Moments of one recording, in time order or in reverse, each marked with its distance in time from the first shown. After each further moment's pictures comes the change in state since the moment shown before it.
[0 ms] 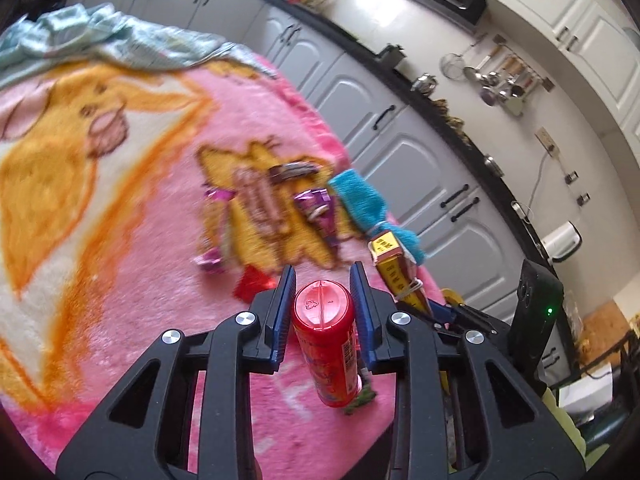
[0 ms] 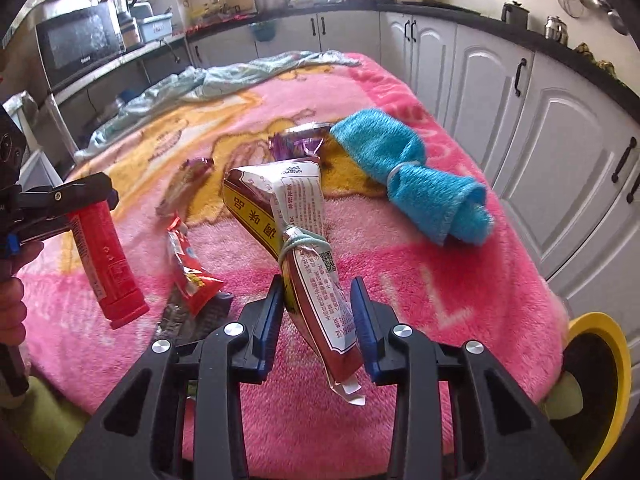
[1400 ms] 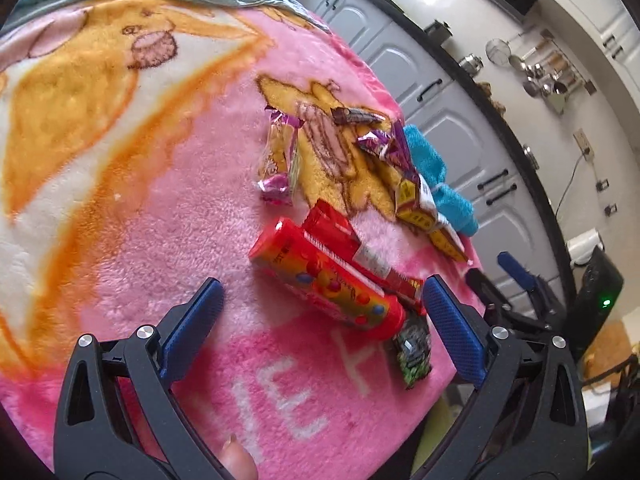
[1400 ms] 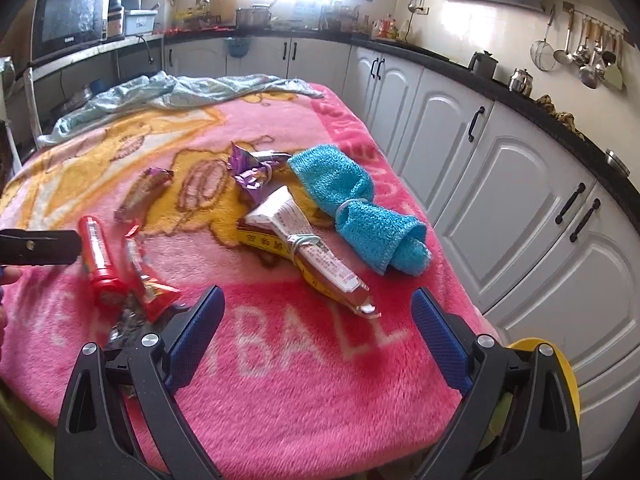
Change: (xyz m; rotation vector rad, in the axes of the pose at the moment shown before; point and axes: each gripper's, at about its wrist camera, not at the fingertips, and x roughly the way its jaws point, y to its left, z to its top) left arm 0.025 0.047 -0.031 -0.142 0.116 0.090; right arm -0.001 0.006 -0.002 -0.101 -0.081 -0.239
